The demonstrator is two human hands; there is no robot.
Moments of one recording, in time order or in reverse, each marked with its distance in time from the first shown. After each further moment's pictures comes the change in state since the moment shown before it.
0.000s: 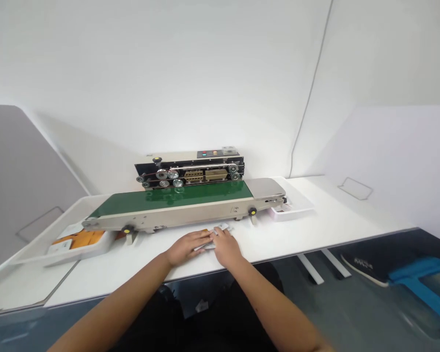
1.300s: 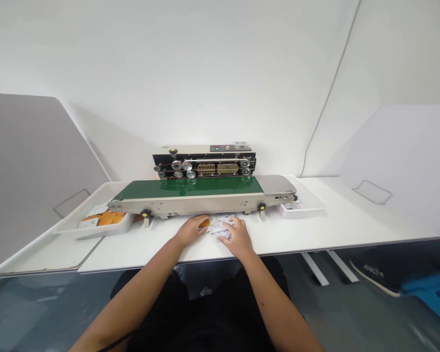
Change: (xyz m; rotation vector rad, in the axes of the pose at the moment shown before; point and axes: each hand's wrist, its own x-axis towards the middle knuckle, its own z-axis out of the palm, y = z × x) left_hand -0.023 -0.026 0.021 0.133 0.173 -0.463; right_hand -0.019 0.009 0.002 0.171 0.251 0.038
